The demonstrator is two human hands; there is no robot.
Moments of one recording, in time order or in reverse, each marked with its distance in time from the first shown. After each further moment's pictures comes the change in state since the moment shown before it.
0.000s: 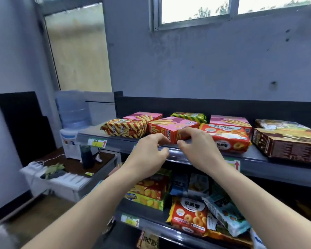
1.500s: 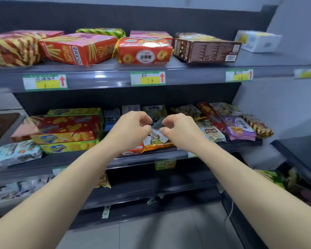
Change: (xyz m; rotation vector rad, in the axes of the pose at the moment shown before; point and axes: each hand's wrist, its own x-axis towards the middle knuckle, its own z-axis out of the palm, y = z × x) left_hand -0.041 -0.002 0.148 -0.121 -0.500 0.115; right_hand -0.142 0.099 0.007 -0.154 -0.212 0.567
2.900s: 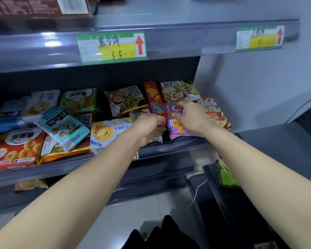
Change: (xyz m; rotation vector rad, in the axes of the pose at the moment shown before) left_hand 0.223 0.165 0.320 -0.990 -0.287 -0.655; right_hand 0.128 0.380 -0.103 -0.060 -0.077 0.151
